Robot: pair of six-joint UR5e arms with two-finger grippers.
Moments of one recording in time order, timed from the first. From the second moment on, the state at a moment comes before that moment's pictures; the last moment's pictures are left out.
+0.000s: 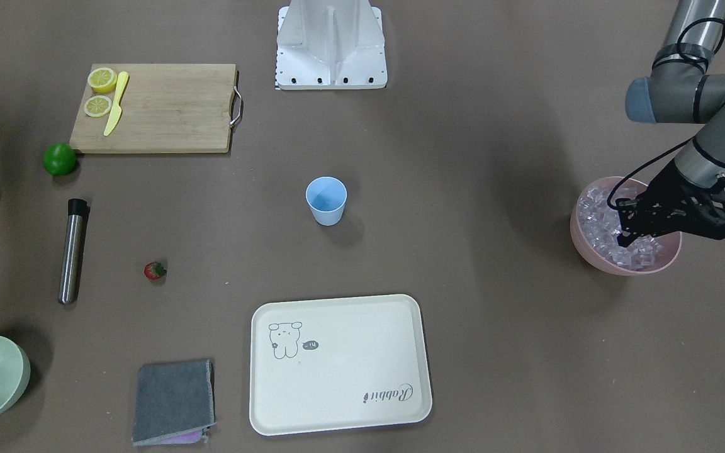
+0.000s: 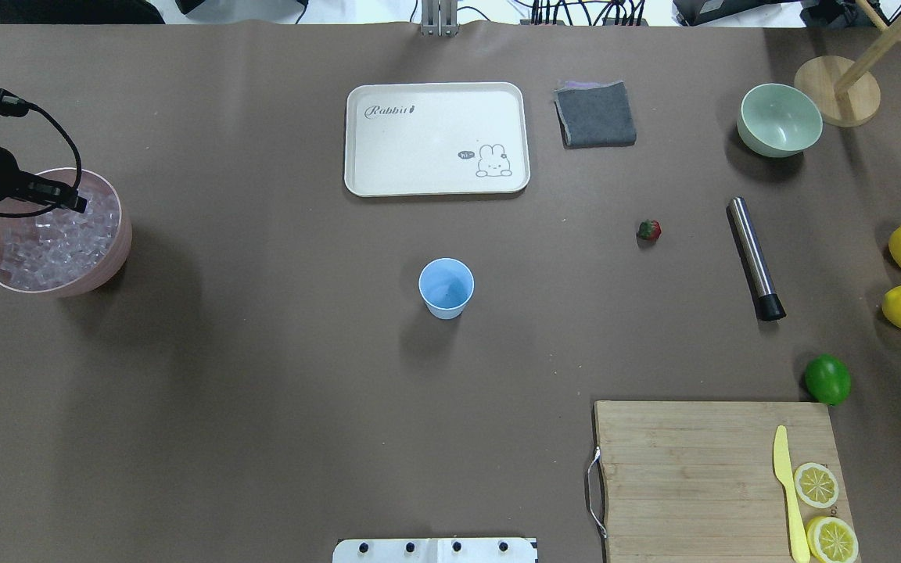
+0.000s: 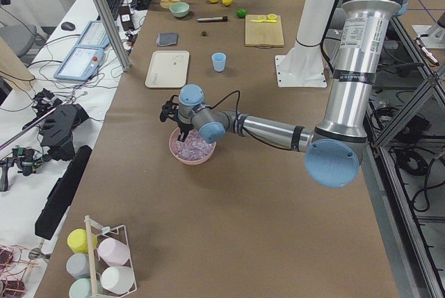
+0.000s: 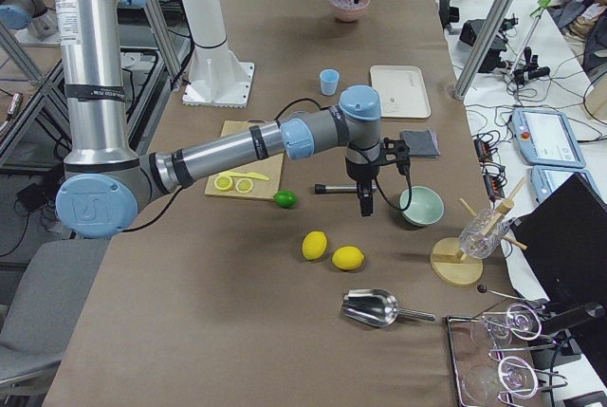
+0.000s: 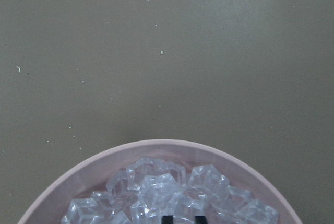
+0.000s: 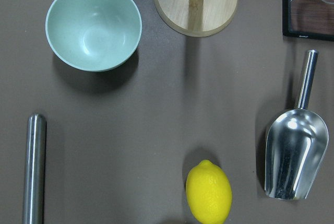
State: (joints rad) left arm -1.05 -1.71 -1.56 -2.24 -2.16 -0.66; right arm 1.38 -1.53 1.86 -1.55 2.17 0.31
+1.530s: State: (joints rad) left arm -1.01 -1.73 -1.52 -2.24 -2.10 -0.66; right arm 1.37 -1.53 1.86 -1.55 2.17 0.31
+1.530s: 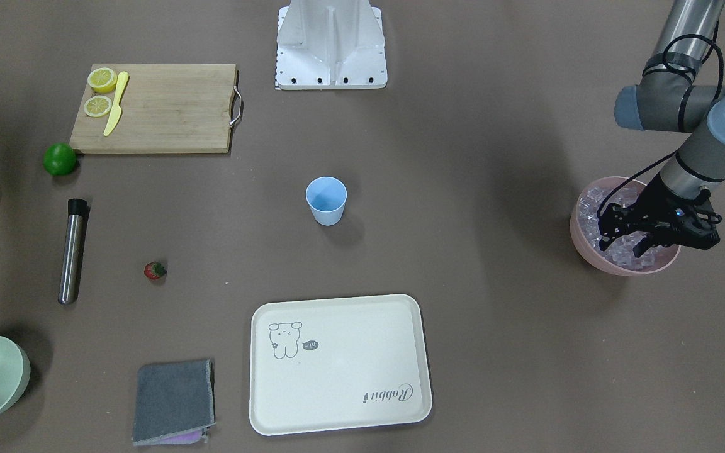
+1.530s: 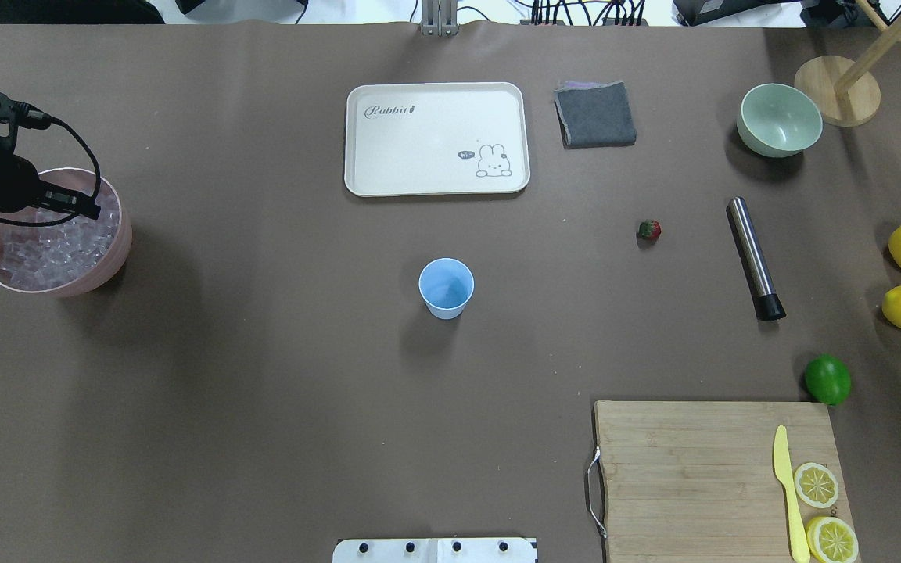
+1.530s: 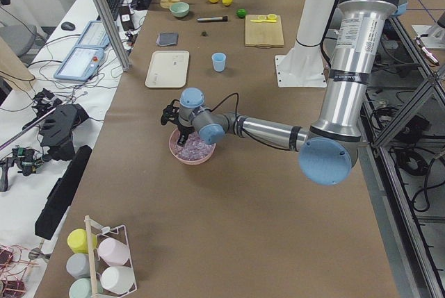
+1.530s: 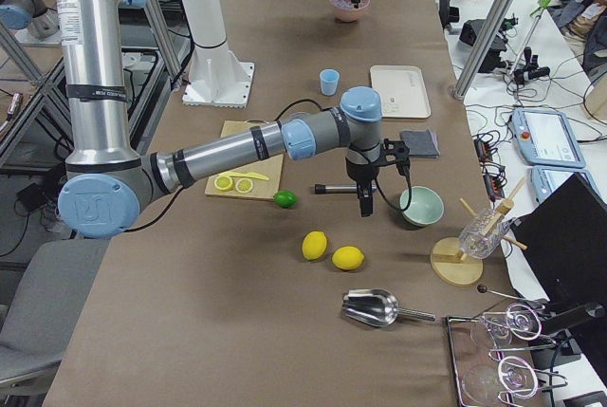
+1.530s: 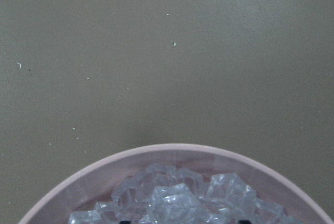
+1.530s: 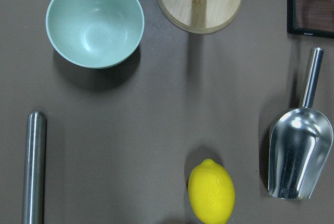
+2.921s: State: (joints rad) left arm -1.12 -1.75 -1.65 -2.24 -2.27 -0.67; right arm 1.37 -1.53 1.85 -1.55 2.17 0.31
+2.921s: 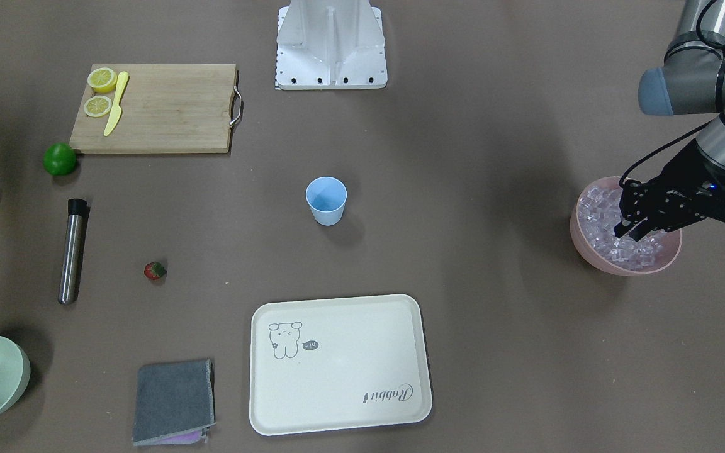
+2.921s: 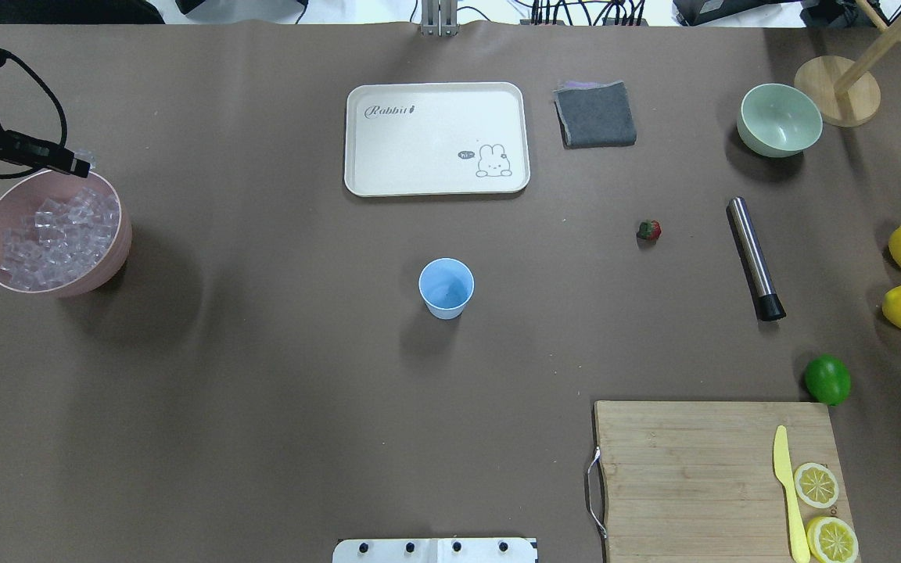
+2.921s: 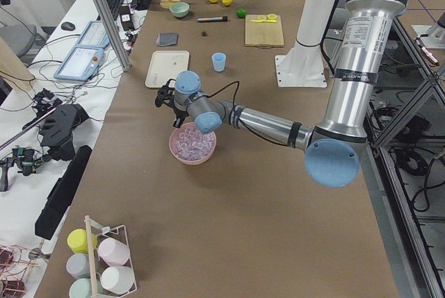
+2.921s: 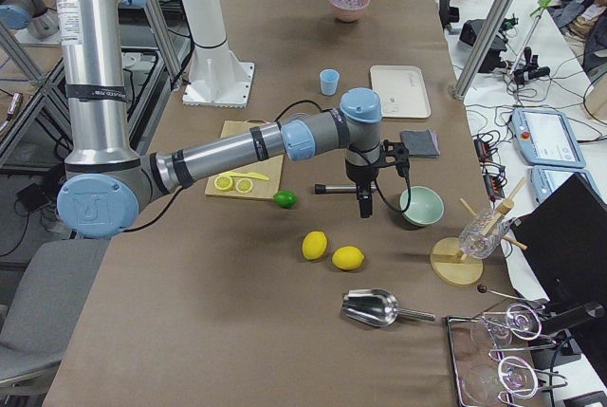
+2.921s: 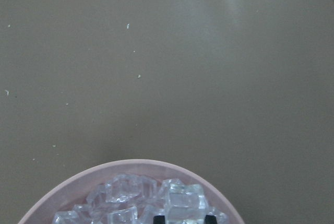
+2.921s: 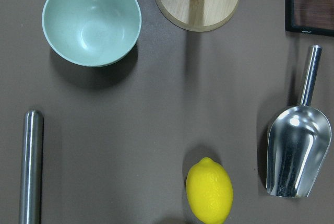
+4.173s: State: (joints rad) left arm -0.80 -2.08 -1.66 -2.25 -2.02 -1.00; right arm 1.37 -1.51 1.85 -1.55 2.17 0.30
